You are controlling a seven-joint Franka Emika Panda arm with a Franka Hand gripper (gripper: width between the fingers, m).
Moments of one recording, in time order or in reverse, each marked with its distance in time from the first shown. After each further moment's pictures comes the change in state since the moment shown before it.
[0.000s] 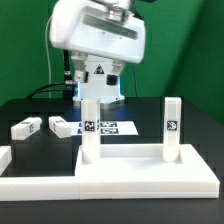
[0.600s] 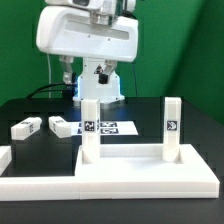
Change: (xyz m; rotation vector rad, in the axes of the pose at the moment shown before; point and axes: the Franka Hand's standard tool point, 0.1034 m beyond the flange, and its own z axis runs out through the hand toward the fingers) arm -0.050 -0.027 0.005 0.110 -0.175 0.041
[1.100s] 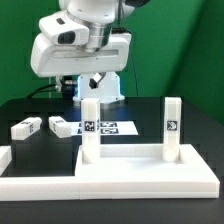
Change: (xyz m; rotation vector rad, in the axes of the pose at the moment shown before) arm -0.049 -0.034 0.036 0.158 -0.357 0.100
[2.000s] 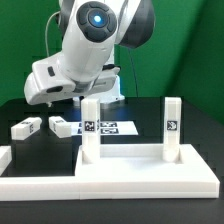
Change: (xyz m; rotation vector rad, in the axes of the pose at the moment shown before) arm -0.051 -0.006 0.083 0.121 -0.351 0.031
